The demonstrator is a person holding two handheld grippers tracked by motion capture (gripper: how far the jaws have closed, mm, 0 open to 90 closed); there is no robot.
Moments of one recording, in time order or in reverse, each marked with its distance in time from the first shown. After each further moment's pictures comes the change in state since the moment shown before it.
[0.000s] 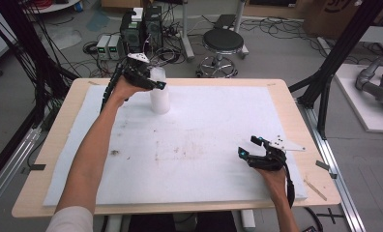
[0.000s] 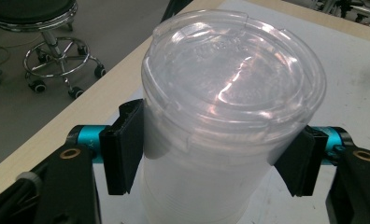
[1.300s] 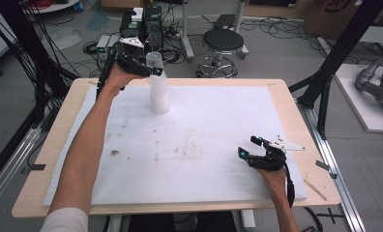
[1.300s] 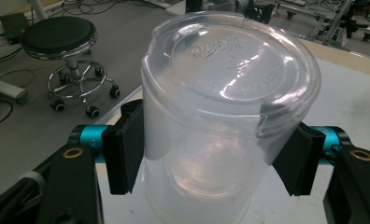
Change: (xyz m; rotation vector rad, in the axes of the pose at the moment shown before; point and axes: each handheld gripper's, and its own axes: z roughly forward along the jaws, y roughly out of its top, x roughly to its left) left arm -0.006 0.042 -0.038 -0.075 0.048 0.014; right arm 0.000 0.000 0.000 0.007 0.004 0.007
